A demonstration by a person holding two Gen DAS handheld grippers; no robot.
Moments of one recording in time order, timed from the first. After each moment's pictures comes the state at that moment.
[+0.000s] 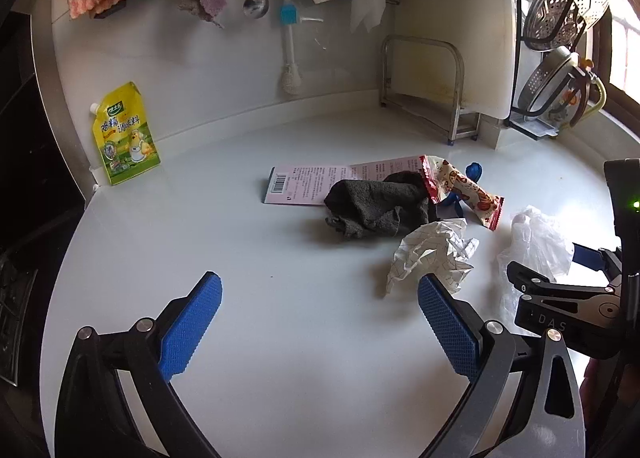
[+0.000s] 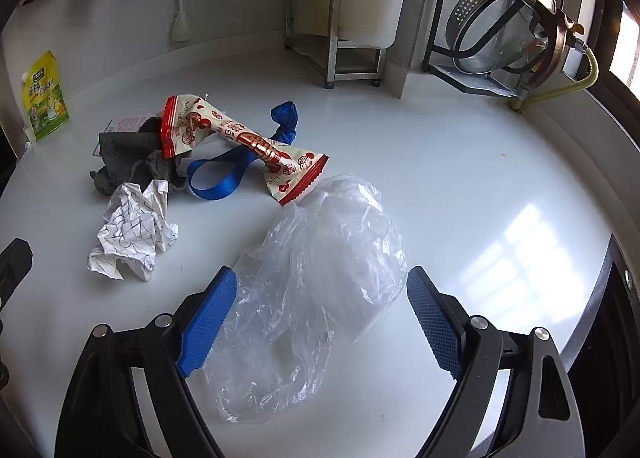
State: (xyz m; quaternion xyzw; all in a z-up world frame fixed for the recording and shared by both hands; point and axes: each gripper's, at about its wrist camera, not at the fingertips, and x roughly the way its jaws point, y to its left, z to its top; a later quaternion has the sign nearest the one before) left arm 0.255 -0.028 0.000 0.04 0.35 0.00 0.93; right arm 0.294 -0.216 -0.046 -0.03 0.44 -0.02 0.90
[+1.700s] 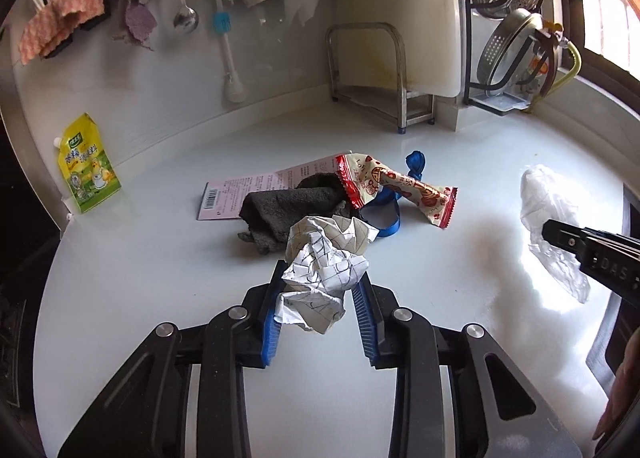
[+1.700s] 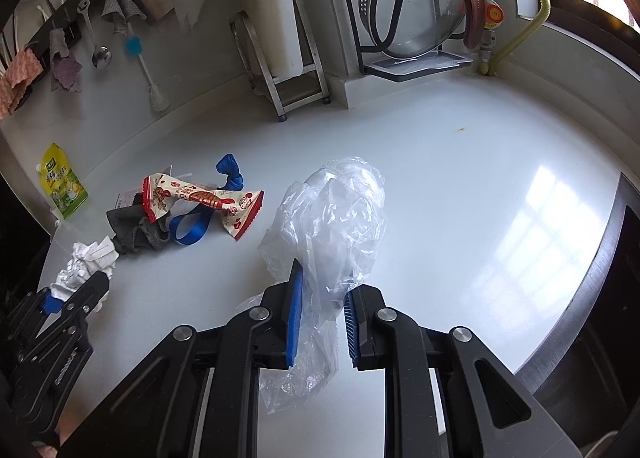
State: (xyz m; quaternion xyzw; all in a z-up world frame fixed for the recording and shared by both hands) left arm 0.260 -0.095 -0.008 0.08 0.35 -0.03 0.93; right arm 0.273 -0.297 -0.027 0.11 0.41 0.01 0.91
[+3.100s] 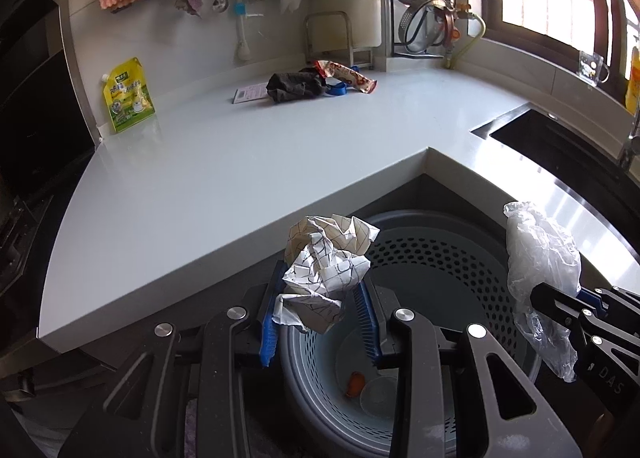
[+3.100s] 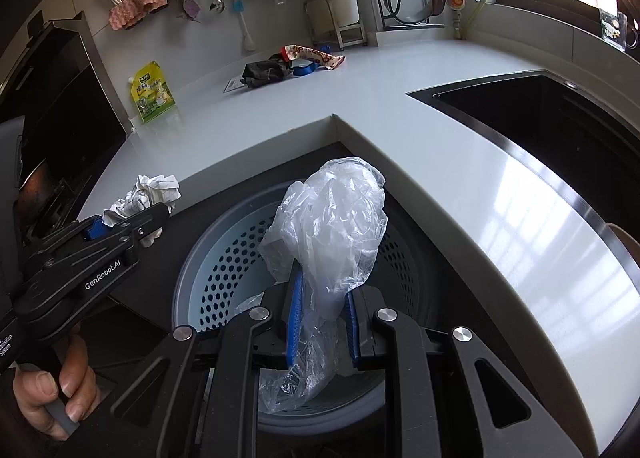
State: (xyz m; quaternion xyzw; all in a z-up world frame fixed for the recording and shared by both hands) left arm -0.013 -0.024 -0.046 0.08 0.36 -0.10 0.92; right arm -0.074 -0.194 -0.059 0.10 0.39 0.04 0.91
